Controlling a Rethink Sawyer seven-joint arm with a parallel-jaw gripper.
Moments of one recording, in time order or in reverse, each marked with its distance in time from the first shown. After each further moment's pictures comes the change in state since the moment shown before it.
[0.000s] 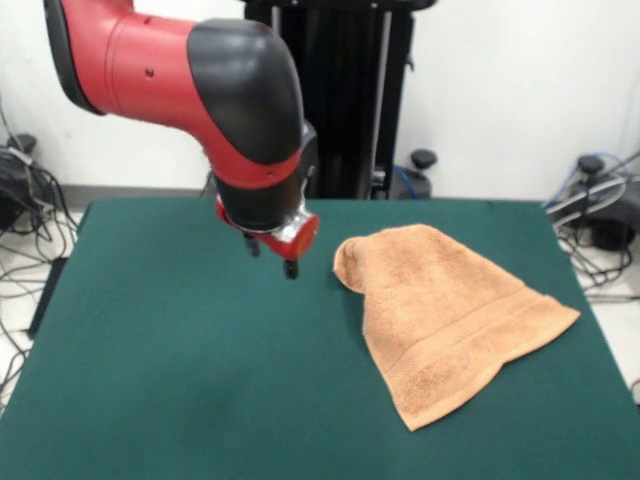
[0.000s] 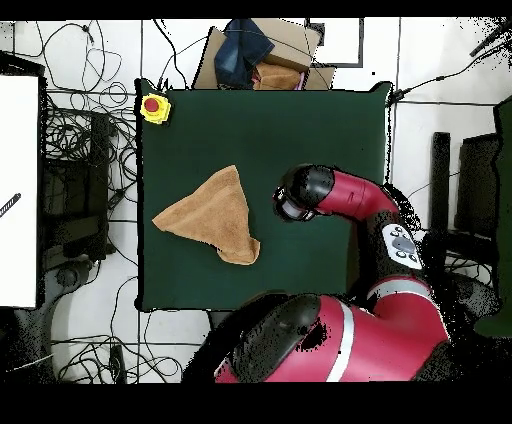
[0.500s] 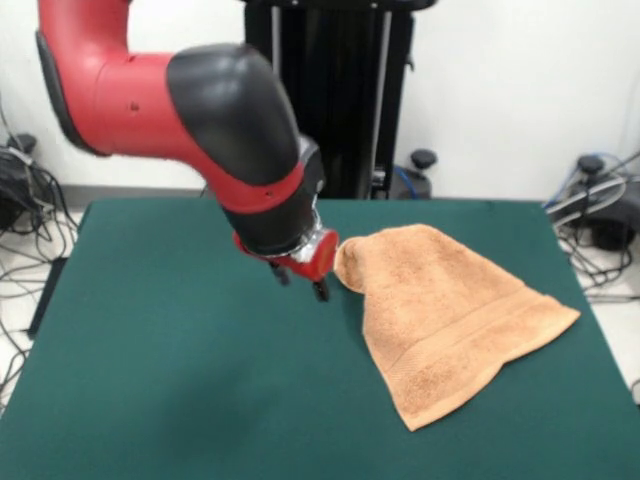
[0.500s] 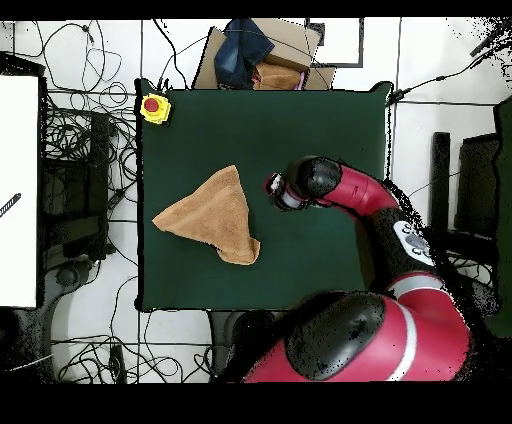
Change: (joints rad) arm -0.137 0.045 0.202 -0.011 -0.007 0.011 -0.111
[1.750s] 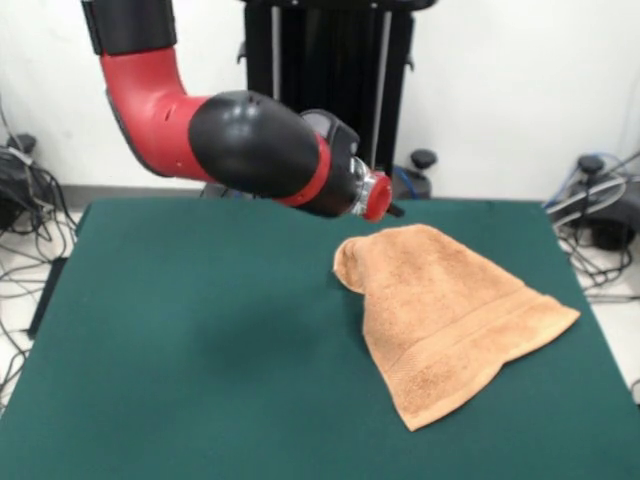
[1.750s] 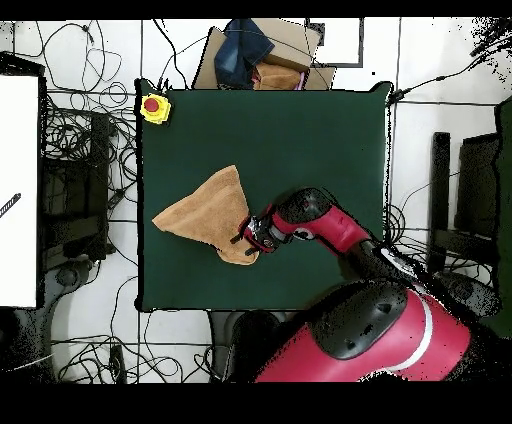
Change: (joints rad) arm -0.064 0.099 0.019 0.208 0.214 0.194 -0.148
